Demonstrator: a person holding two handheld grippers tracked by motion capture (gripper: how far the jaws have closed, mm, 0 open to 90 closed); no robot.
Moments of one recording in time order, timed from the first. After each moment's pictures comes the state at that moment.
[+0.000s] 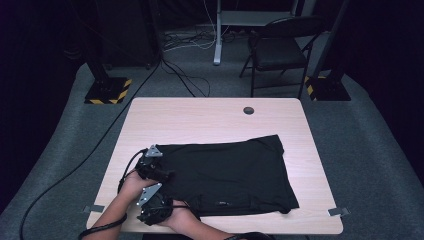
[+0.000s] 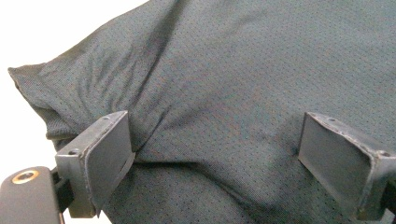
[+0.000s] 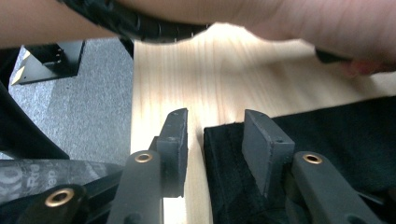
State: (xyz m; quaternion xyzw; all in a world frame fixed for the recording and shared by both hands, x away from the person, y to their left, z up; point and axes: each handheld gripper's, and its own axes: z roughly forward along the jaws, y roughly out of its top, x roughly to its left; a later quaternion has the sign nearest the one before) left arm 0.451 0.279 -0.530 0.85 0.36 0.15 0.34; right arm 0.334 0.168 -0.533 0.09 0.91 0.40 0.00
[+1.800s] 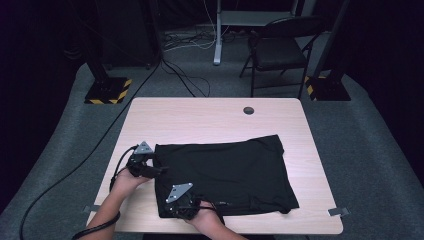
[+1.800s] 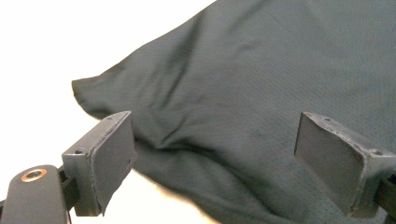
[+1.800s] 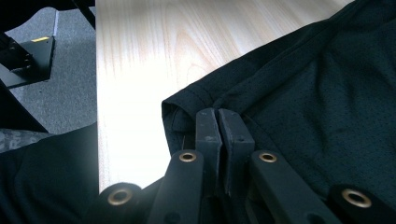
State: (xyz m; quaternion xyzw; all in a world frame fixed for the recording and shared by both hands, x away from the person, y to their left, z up) left arm 0.447 0.306 -0.504 0.84 0.36 0.14 0.38; right arm 0.335 0.091 -0.534 0.15 0.90 0.40 0.04
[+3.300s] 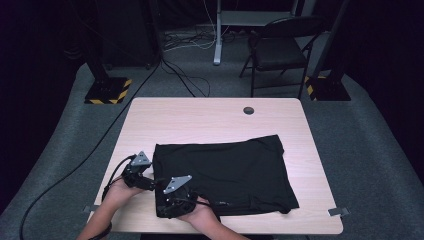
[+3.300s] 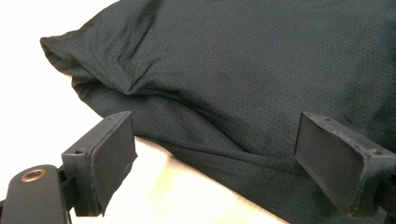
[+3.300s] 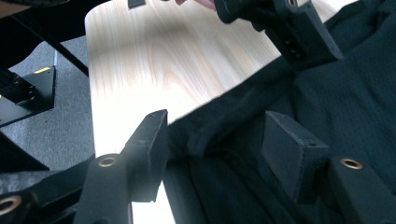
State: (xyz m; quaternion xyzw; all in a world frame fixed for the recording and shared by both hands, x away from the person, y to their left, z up) left arm 0.414 0.307 -0.510 0.87 0.33 0.15 0.34; right arm 0.345 0.100 -0.519 0.20 0.88 0.42 0.03
